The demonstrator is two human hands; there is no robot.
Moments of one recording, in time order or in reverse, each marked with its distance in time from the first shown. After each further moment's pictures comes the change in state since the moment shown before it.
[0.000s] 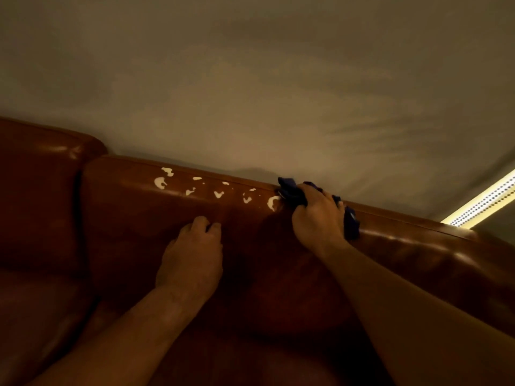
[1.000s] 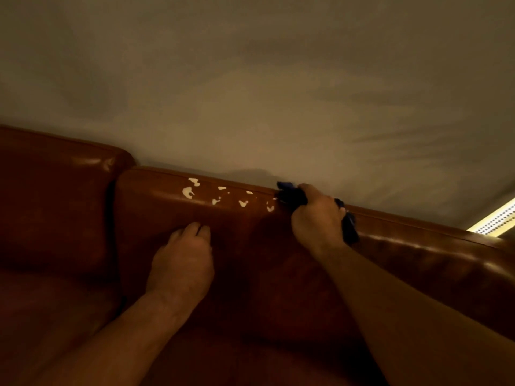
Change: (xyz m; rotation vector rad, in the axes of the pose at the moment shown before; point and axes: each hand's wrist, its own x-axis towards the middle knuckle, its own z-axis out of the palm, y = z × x) left_hand -0.002 -0.047 -0.018 0.046 0.013 -0.107; right_hand 0.002 -0.041 0.020 0.111 0.023 0.029
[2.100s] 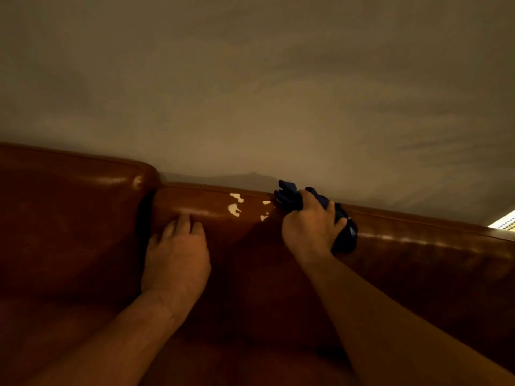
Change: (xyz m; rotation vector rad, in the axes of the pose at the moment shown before) left_hand 0.047 -0.099 -0.031 0.128 -0.013 0.035; right_hand -0.007 -0.094 0.073 -0.010 0.084 0.248
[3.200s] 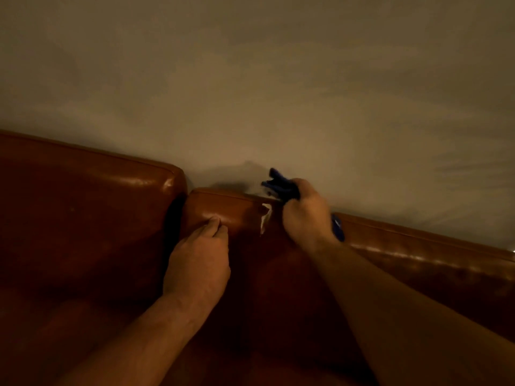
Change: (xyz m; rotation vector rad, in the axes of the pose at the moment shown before) left_hand 0.014 -0.029 -0.004 -0.209 0.043 0.079; right_hand -0.001 -0.070 0.017 0.169 -0.087 -0.230
